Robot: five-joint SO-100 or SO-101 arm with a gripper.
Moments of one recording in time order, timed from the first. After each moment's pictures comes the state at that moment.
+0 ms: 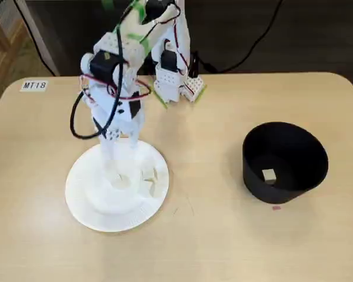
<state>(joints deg) 25.6 82.5 83.5 89.7 21.4</state>
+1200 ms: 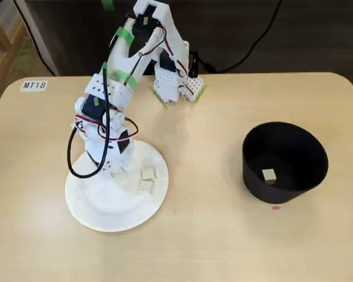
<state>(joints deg) 28.5 69.9 82.9 67.9 18.0</state>
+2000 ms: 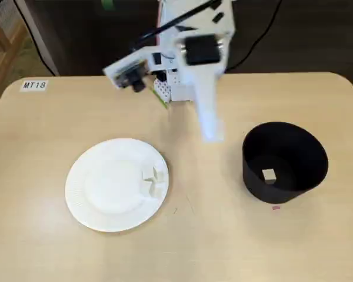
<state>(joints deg) -17.4 112.1 81.1 51.9 -2.9</state>
